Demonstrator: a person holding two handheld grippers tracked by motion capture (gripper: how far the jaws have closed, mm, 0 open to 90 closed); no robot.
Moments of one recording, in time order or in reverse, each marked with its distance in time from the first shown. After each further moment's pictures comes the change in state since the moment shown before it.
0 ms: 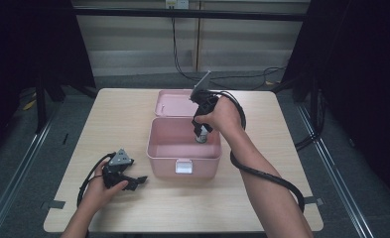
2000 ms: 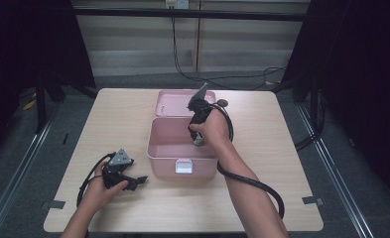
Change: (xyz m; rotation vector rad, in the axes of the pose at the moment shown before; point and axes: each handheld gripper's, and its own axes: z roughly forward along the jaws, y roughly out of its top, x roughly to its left) left arm 0.000 0.000 0.000 -0.003 0.004 -0.001; right arm -0.007 0.014 0.058 -0.061 -0.057 0.084
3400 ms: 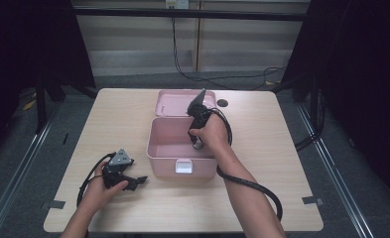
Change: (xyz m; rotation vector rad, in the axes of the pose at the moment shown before) left arm 0.000 0.000 0.000 0.001 0.000 0.001; right arm -0.002 -0.002 0.022 -0.001 -0.011 -0.039
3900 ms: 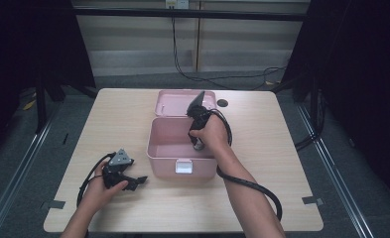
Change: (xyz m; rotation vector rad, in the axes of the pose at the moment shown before) left arm 0.000 0.000 0.000 0.000 0.000 0.000; right arm 0.001 0.000 0.004 0.016 -0.008 -0.021
